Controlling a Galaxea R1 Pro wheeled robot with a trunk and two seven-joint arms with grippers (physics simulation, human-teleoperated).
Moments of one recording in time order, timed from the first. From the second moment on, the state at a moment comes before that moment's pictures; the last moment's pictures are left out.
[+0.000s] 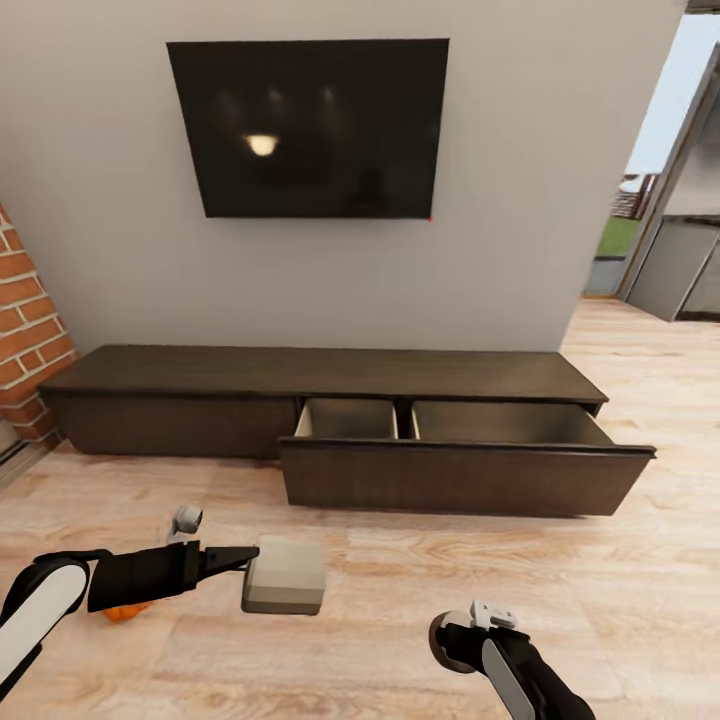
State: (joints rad) left arm -0.28 0.55 -0.20 -1.52 1.17 0.98 -0.58; right arm -0.39 0.00 0.13 -0.70 -0.41 0.47 -0.15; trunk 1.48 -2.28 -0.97
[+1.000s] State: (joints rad) left arm -0.28 0.55 -0.21 -1.52 1.16 0.97 -0.57; right arm -0.39 0.00 0.13 -0.70 -0.41 0.47 -0.16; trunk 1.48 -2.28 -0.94
